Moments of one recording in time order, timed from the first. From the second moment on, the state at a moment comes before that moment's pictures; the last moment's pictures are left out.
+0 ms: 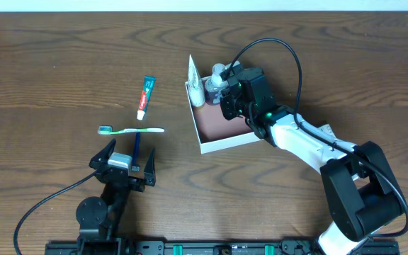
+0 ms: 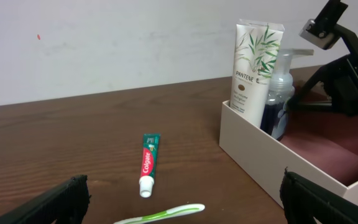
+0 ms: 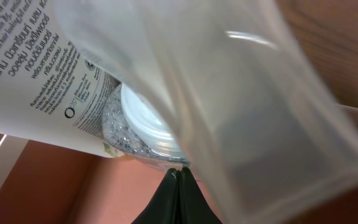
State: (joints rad) left arm -0.02 0.02 0.02 -0.10 0.23 0.03; right arm 0.50 1.82 1.04 0.07 -0.11 0.10
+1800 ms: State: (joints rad) left arm -0.02 0.02 0.02 -0.10 0.23 0.03; right arm 0.52 1.58 1.03 -0.62 0.10 0.17
